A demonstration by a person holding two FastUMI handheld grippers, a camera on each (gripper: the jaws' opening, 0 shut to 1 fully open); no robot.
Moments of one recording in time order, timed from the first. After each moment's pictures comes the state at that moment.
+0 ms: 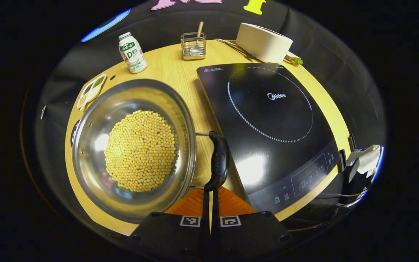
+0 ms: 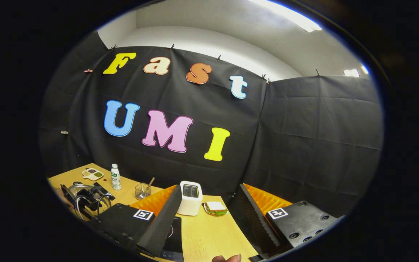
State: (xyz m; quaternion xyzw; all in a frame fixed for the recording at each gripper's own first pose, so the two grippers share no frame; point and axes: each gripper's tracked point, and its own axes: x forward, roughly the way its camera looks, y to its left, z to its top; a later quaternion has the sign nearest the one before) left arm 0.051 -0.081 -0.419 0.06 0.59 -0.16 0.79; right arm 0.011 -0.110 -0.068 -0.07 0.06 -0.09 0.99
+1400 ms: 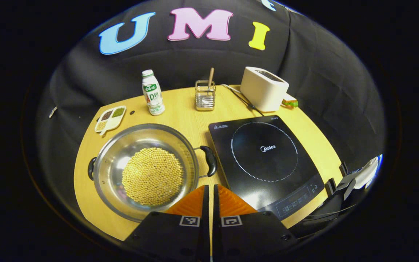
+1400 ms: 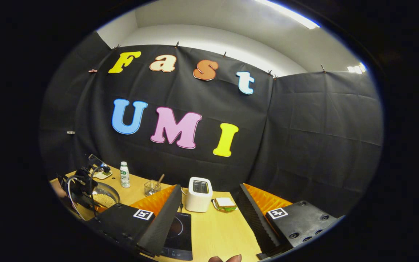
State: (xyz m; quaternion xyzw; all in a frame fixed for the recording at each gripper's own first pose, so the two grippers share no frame) left arm 0.085 -0.057 -0.329 0.01 0.42 -0.15 0.90; right arm 0.009 -0.066 -0.086 -0.05 0.08 -0.05 0.99
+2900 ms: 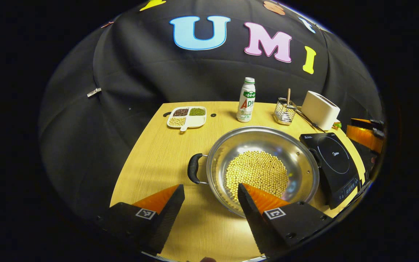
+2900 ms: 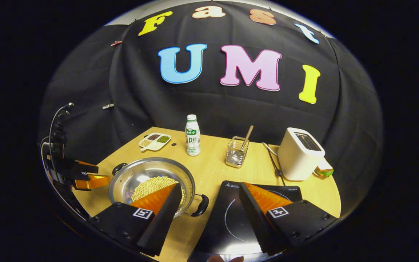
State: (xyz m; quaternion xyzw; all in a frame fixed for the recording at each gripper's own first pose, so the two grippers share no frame) left arm 0.105 0.207 -0.371 -0.01 0.37 -0.03 0.93; right arm 0.107 0.211 -0.307 0.01 0.30 0.13 0.94
